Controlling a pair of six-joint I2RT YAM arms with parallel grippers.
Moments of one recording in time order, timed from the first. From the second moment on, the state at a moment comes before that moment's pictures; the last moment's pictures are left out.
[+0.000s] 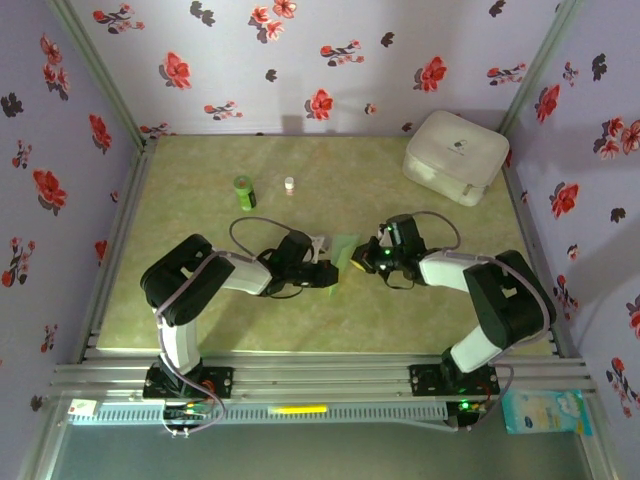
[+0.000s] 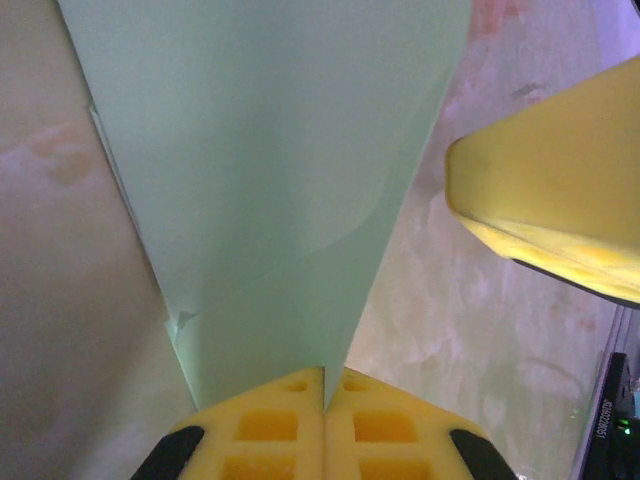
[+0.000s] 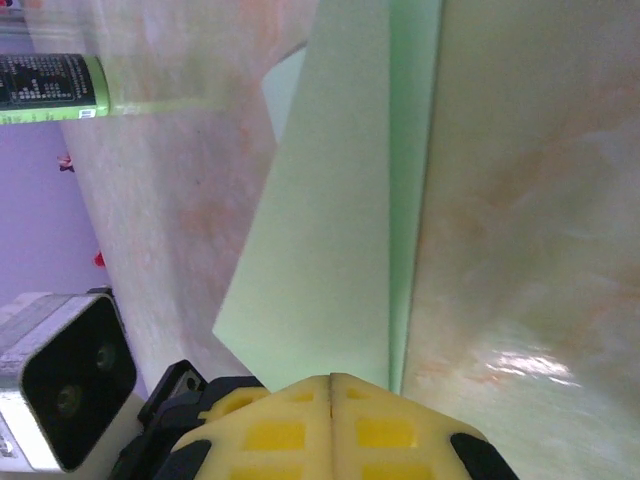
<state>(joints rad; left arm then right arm) -0.80 1.87 0.76 0.42 0.43 -0.74 0.43 1.58 0.62 0.16 -0.55 1.03</state>
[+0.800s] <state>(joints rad) -0.76 1.84 0.65 0.51 0.50 -0.70 0.51 1.44 0.54 0.23 -0.42 0.94</state>
